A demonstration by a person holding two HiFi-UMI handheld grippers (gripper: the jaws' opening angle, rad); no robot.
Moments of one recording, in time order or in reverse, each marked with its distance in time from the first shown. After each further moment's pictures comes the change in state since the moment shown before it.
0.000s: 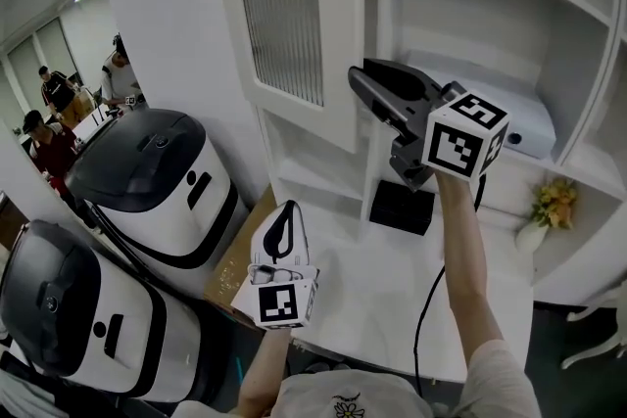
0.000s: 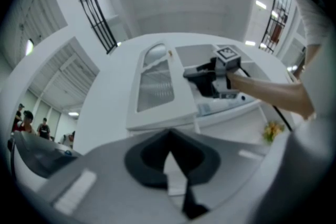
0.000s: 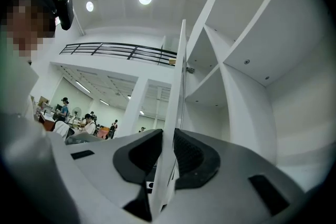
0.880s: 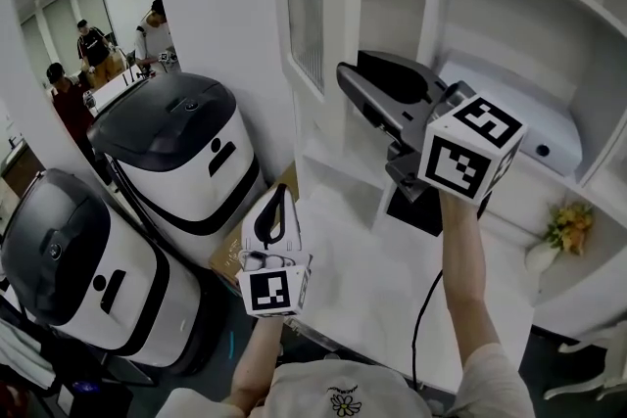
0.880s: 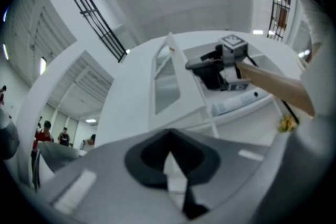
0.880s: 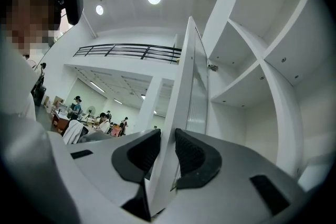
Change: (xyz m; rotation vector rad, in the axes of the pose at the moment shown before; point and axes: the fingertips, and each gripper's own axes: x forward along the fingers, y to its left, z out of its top) left arm -0.037 0.044 0.012 0.058 -0.007 0.172; right arm 0.030 0.085 0.008 -0.040 0.012 0.142
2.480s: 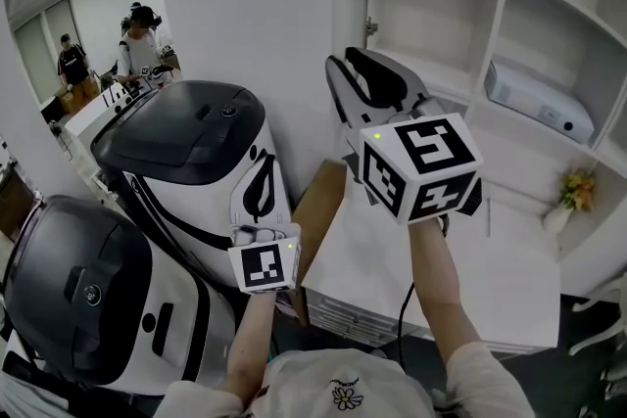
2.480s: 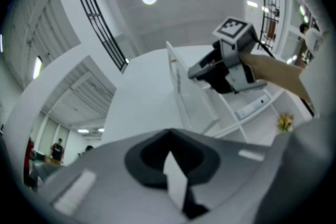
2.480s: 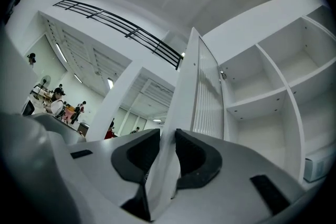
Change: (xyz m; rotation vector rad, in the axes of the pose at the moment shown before) left arm -0.015 0.223 0.020 0.011 -0.142 -0.080; right arm 0.173 0.118 -0.013 -0.190 0.019 -0.488
